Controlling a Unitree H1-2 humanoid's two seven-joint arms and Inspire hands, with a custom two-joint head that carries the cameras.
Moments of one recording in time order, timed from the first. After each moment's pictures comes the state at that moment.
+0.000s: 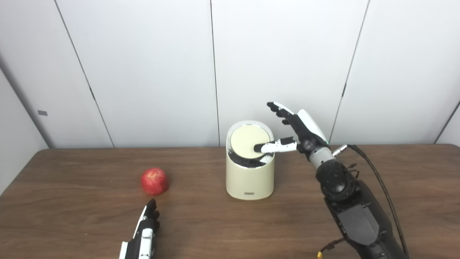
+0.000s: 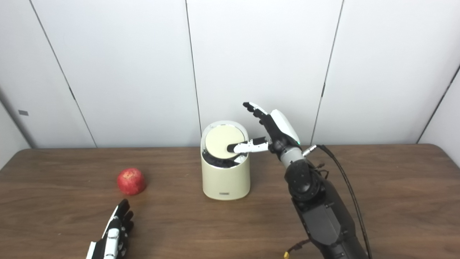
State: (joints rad) left arm 0.20 -0.03 0.04 -0.21 -0.08 -0.09 0.05; right arm -0.70 -0.17 0.20 0.27 -0.44 0.19 0.04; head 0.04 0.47
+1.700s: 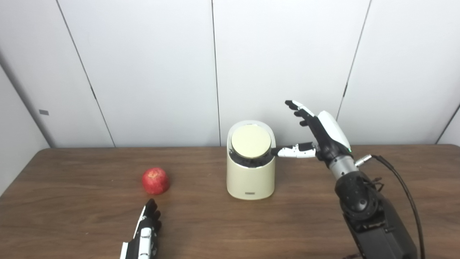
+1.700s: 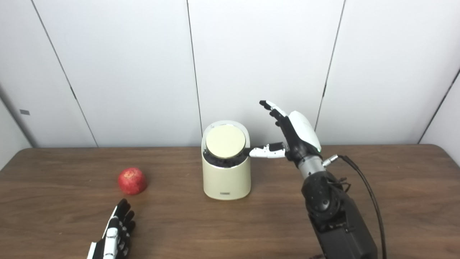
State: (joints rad) left arm 0.20 -0.05 0.04 -0.21 -0.14 -0.09 0.06; right arm -0.52 -0.21 0.15 -0.01 -0.54 0.23 0.04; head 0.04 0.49
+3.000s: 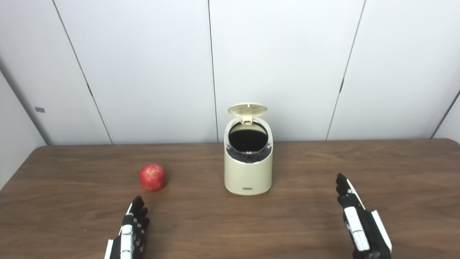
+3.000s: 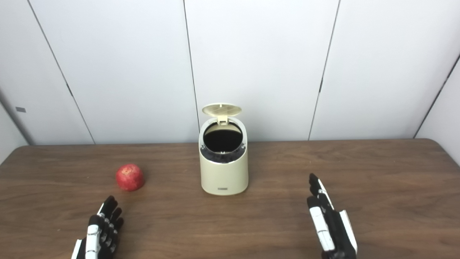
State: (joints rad) left arm 0.19 -0.01 0.12 -0.21 -0.20 -0.05 0.00; right arm 0.07 -0.06 -0.03 -0.28 0.05 0.07 0.01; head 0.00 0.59
